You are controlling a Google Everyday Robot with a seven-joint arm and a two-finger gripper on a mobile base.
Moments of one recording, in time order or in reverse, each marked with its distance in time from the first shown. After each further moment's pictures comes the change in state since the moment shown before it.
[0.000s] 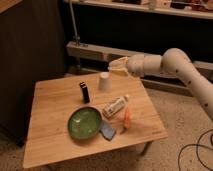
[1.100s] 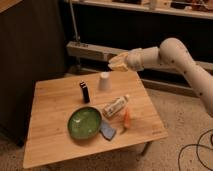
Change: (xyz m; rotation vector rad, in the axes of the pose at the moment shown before) arm 0.015 -0.066 0.024 -0.066 0.250 -0.102
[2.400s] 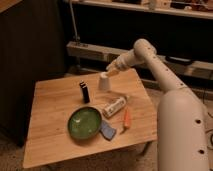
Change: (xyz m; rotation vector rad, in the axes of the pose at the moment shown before) arm 0.134 -0.025 0.123 -0.102 0.149 0.182
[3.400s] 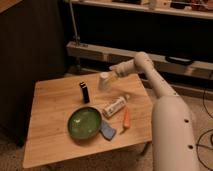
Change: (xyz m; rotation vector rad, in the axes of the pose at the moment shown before) arm 0.019 -0.029 0.057 0.033 -0.128 0.088
